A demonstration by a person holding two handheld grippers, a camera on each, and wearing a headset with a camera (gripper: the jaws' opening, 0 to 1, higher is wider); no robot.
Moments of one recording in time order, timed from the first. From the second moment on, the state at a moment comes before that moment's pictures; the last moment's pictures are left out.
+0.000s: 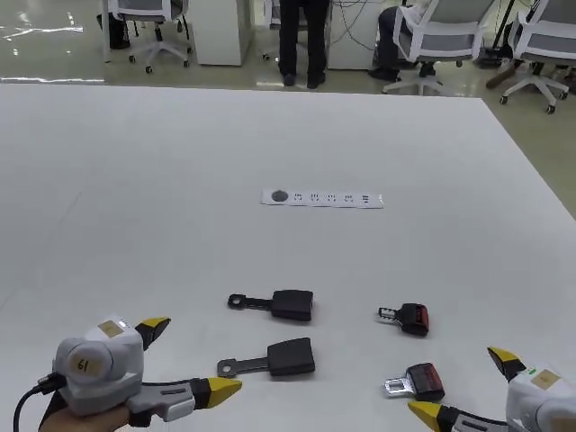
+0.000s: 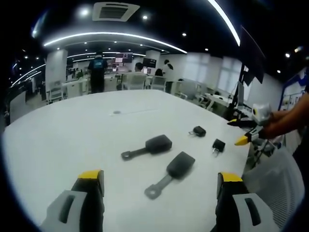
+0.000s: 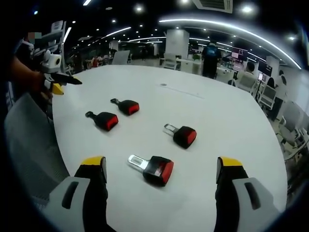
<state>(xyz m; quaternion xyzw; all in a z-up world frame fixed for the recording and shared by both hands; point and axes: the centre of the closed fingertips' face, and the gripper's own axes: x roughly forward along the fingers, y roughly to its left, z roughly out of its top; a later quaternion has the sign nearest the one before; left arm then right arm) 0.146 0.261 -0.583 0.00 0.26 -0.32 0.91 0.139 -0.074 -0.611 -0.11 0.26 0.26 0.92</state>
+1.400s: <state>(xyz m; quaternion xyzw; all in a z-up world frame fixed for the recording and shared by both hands) 0.165 0.206 -0.618 0.06 0.29 -0.42 0.86 0.152 -0.048 -0.653 -0.16 0.32 0.42 0.83</state>
